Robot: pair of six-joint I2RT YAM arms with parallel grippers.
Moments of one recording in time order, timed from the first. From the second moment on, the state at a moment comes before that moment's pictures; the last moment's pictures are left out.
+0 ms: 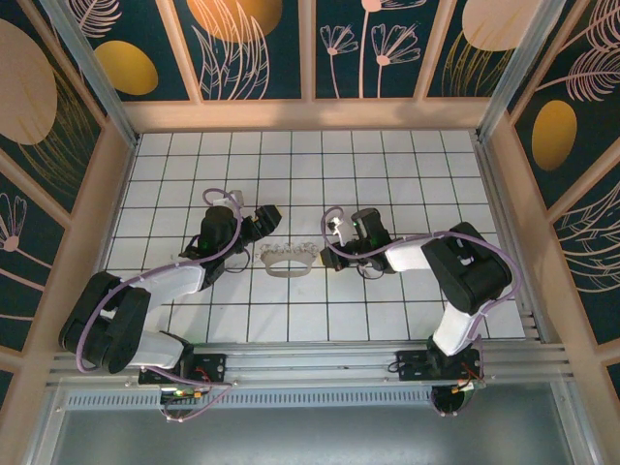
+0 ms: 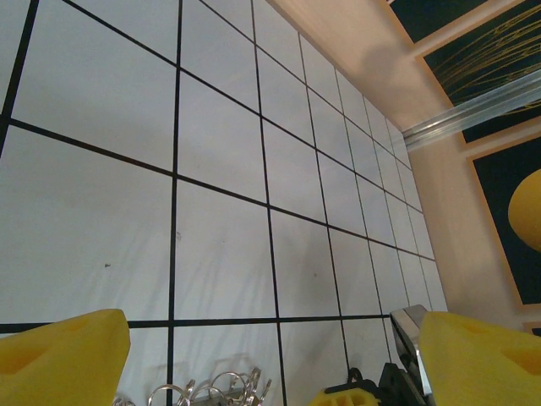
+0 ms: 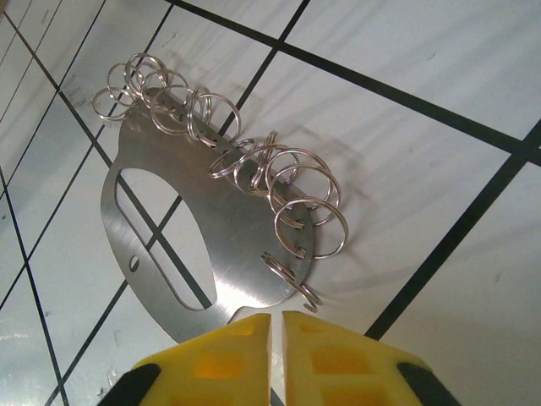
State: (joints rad) left arm -0.44 1.39 0.53 0.47 0.20 -0.90; right arm 0.57 1.75 0.68 0.28 -0.58 0.23
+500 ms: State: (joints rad) left arm -0.44 1.38 0.53 0.47 0.20 -0.90; right arm 0.57 1.69 0.64 0.33 -0.52 0.25
